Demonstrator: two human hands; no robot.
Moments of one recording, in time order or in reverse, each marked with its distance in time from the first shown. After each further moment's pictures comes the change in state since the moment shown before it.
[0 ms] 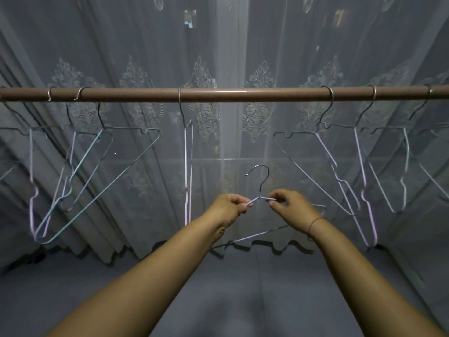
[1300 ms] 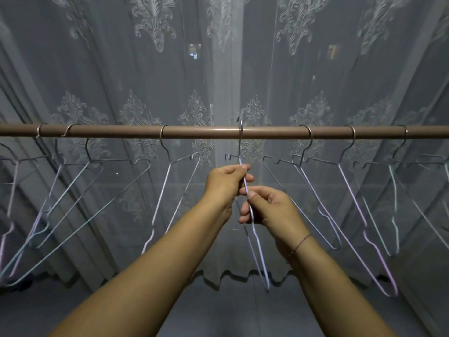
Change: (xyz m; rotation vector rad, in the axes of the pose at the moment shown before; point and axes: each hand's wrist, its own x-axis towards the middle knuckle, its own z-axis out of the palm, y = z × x) left_hand 0.001 0.108 0.004 -0.460 0.202 0.231; right_hand -0.027 -0.094 -0.043 0.938 0.012 -0.059
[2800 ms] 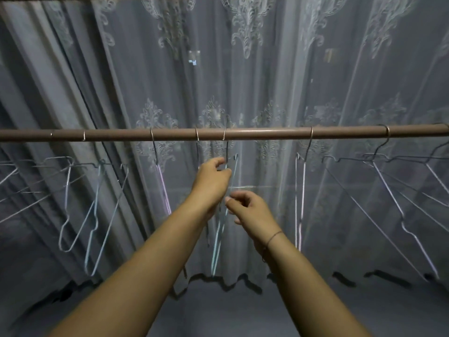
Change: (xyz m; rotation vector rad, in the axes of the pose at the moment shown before) left_hand 0.029 0.061 -0.306 0.422 0.055 0.137; right_hand 0.039 0.046 0.311 -0.152 0.085 0.092
